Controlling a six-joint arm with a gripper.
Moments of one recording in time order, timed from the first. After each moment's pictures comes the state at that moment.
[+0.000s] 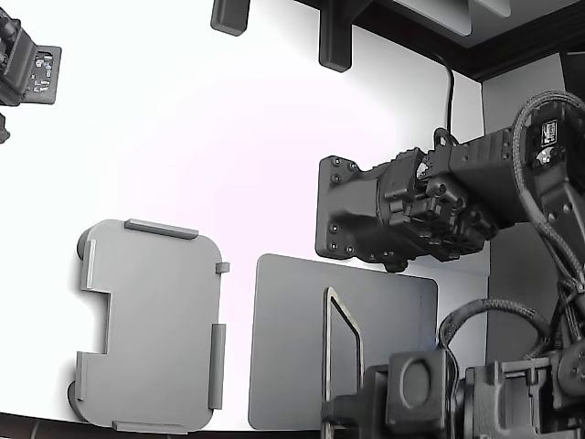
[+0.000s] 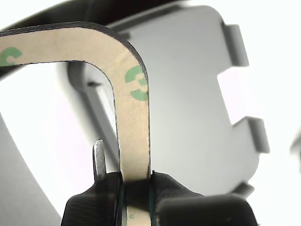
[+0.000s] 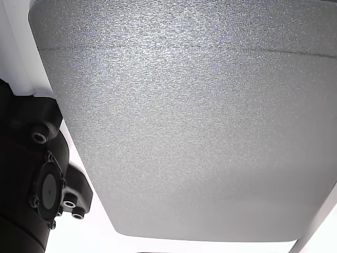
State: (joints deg) arm 67.1 94.0 74.1 94.3 32.3 -4.1
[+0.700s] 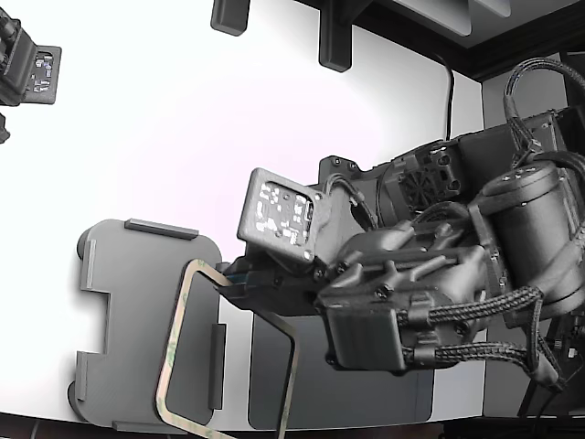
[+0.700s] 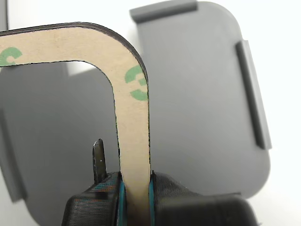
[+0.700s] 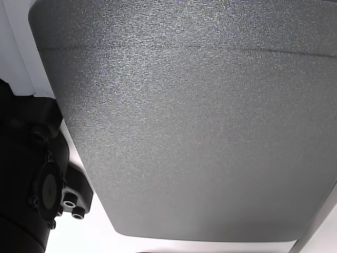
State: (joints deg) arm 27.9 89.8 67.5 94.3 11.4 48.0
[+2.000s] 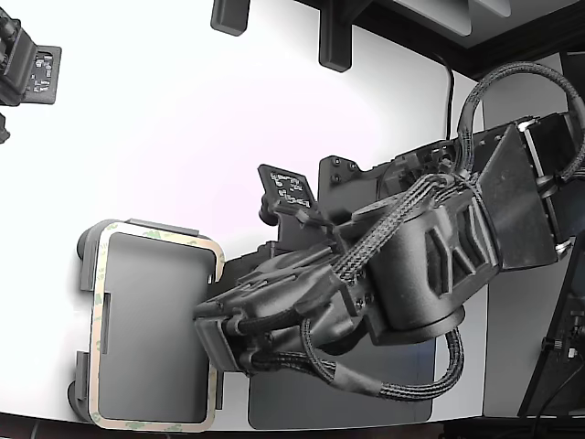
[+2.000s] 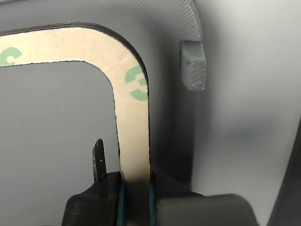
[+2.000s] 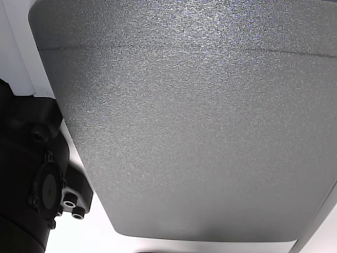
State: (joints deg) arm 26.4 79.6 75.4 94.3 0.7 120.1
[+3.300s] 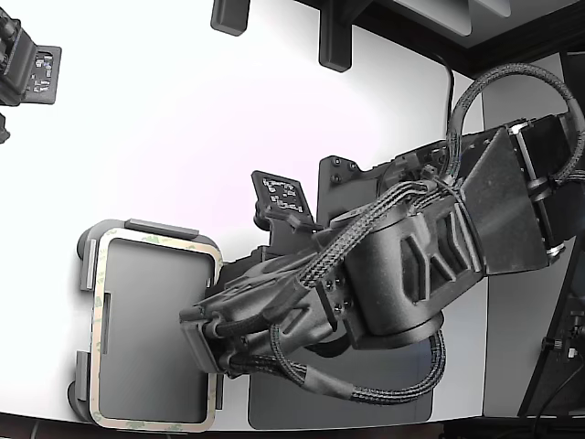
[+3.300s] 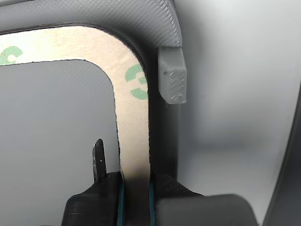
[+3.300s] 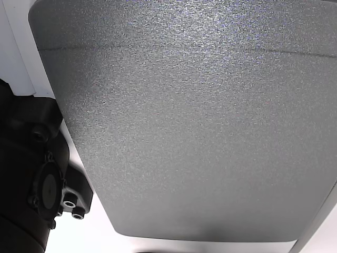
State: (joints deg) arm 26.4 77.3 75.5 94.3 -0.5 120.3
